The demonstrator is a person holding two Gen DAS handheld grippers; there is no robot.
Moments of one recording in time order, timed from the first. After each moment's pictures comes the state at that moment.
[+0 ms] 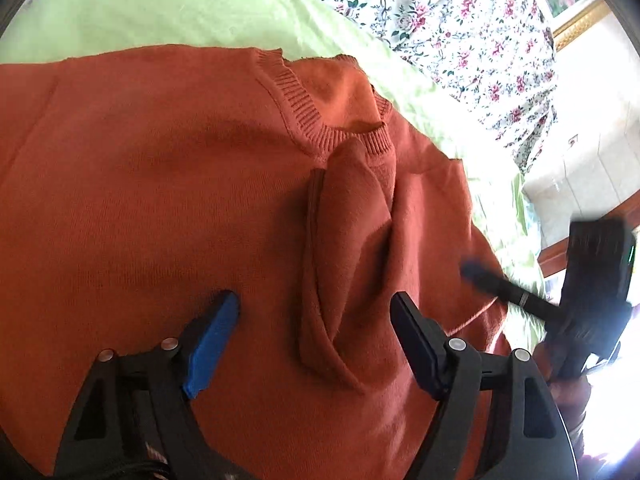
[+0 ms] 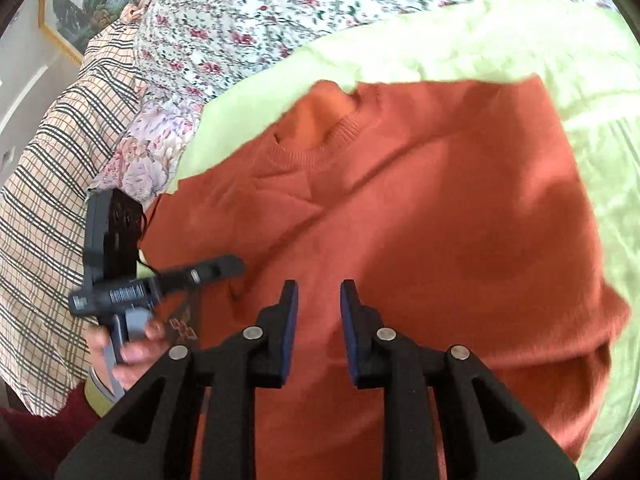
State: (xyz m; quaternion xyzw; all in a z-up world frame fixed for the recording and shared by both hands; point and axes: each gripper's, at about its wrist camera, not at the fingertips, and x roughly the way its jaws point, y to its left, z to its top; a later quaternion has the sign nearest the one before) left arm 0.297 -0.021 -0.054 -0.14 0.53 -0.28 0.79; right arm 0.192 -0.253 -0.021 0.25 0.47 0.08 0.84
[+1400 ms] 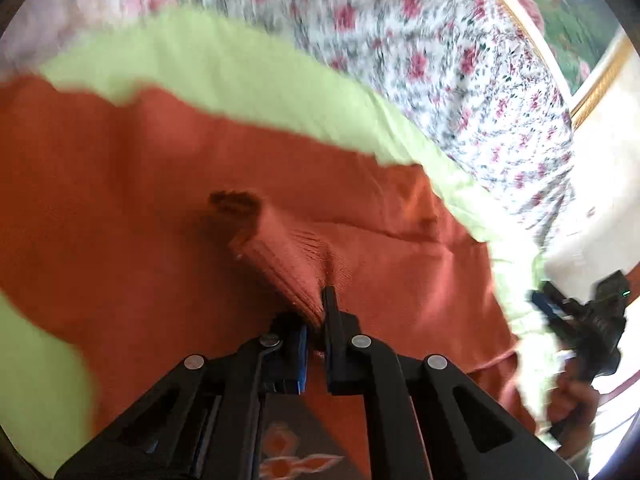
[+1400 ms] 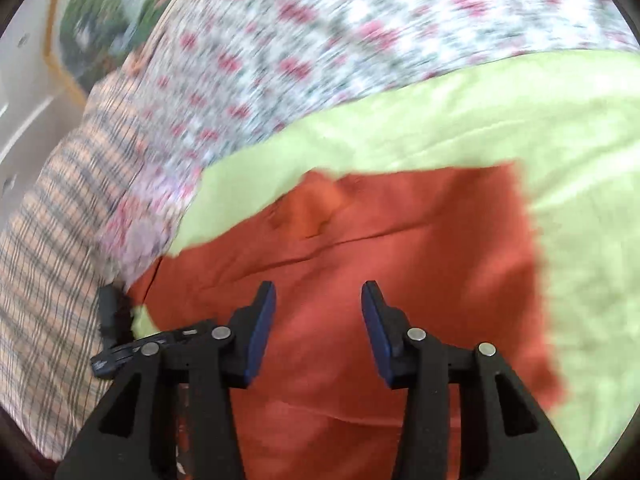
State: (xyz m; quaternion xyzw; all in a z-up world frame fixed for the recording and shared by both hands) left arm 0.261 0.084 -0.032 -0.19 0.42 -0.16 0.87; right arm 0.174 -0.297 0.021 0.28 0.38 0.04 0.88
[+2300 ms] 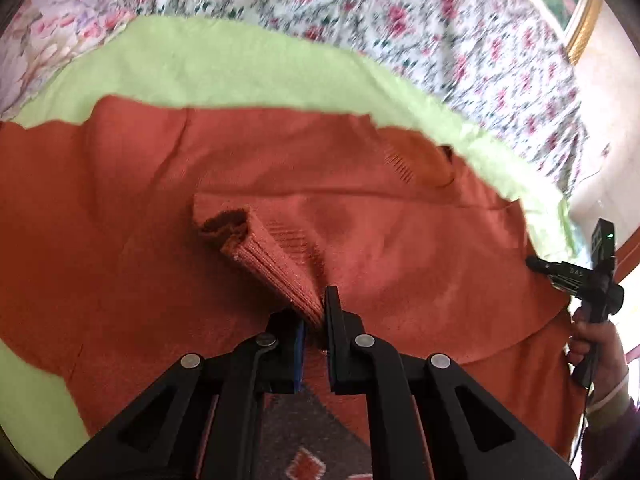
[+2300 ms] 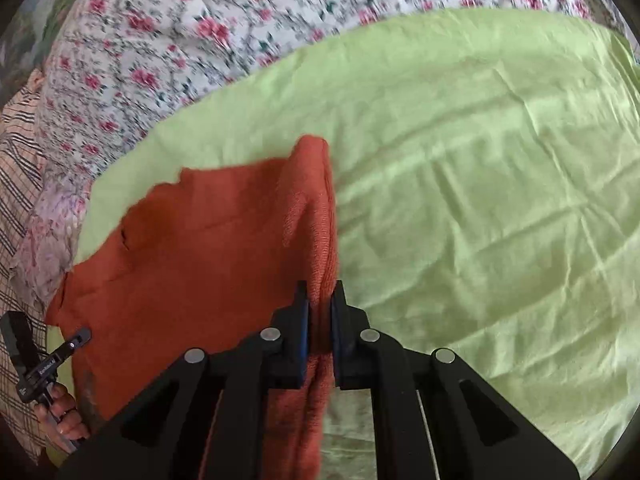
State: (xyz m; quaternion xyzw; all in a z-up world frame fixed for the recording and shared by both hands) left arm 0.283 0.042 -0.054 -0.10 0.45 -0.18 0.87; right arm 0.185 -0.383 -0.045 0.25 0.46 -0.09 0.85
